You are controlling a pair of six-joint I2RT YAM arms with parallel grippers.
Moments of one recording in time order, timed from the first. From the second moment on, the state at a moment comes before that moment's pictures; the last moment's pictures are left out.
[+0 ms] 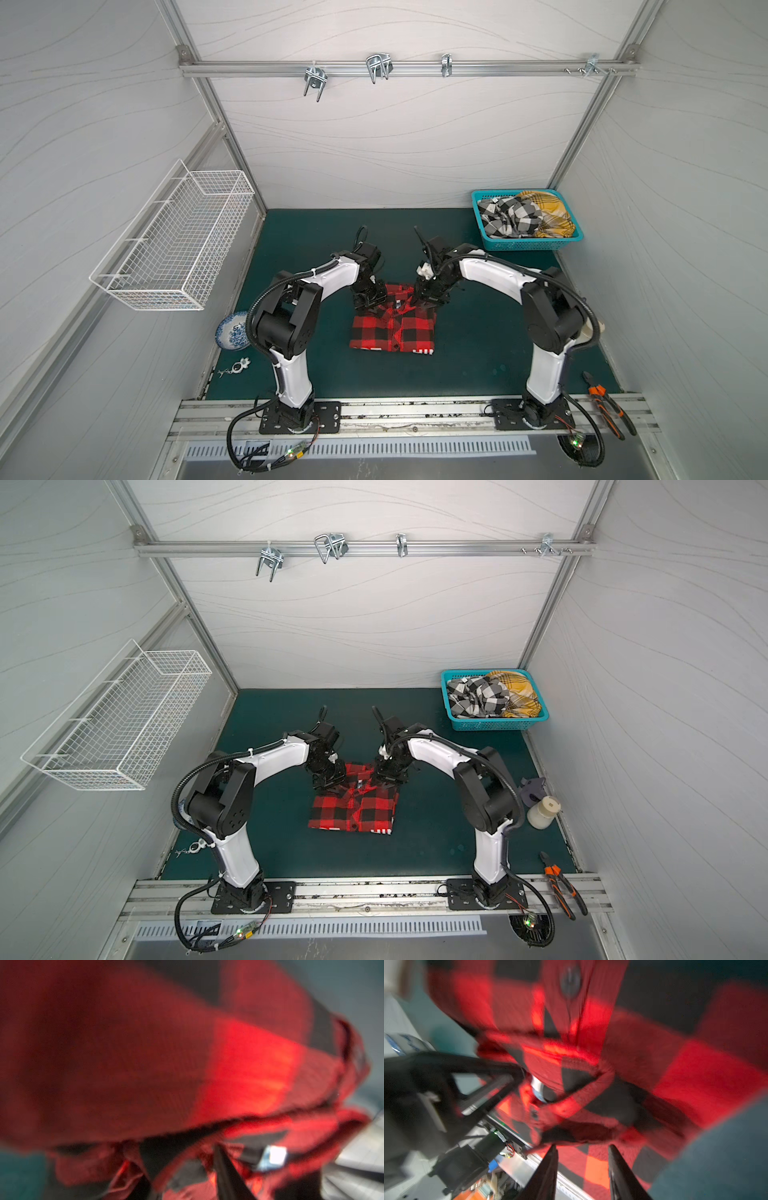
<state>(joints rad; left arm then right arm) -0.40 1.82 1.21 -0.85 0.36 -0.71 0.62 1.85 1.39 -0.86 -0.51 0.54</state>
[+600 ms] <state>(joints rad) -0.26 2.08 1.50 -0.91 0.51 -0.65 0.59 2.07 1.63 -0.96 -0.47 0.33</state>
